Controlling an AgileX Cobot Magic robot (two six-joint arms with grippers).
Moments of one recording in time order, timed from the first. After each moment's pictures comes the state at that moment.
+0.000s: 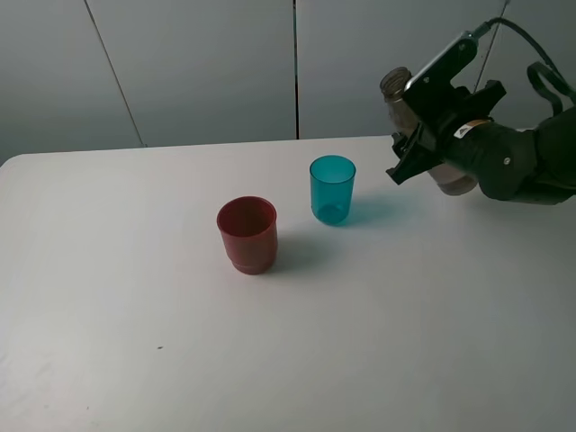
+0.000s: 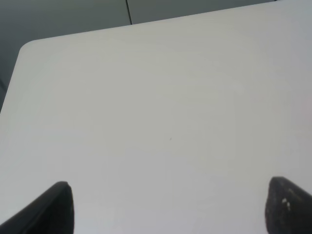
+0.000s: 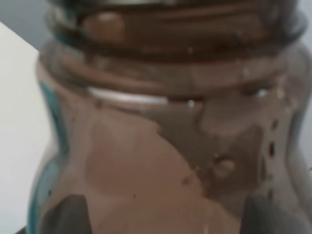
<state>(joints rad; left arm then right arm) -0.15 0.00 -0.51 0.14 1.08 -0.05 0.35 1.81 -0.70 0.35 -0.68 -0.92</state>
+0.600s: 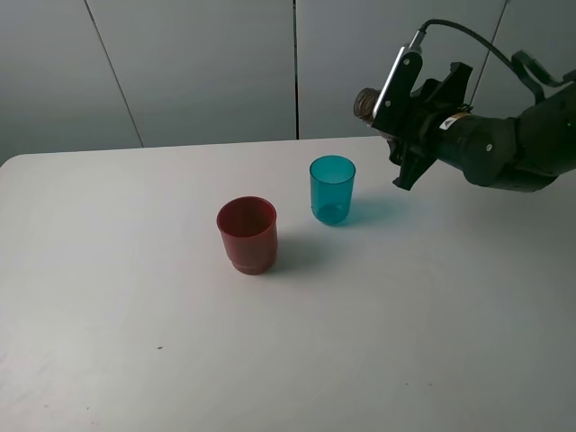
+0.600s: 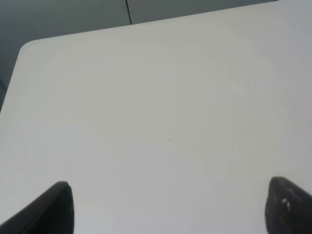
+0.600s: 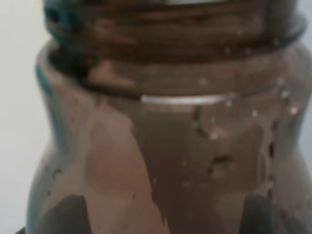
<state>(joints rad) -0.15 0.00 -0.51 0.14 1.08 -0.05 0.37 1.85 -0.76 0.38 -0.62 -1.38</state>
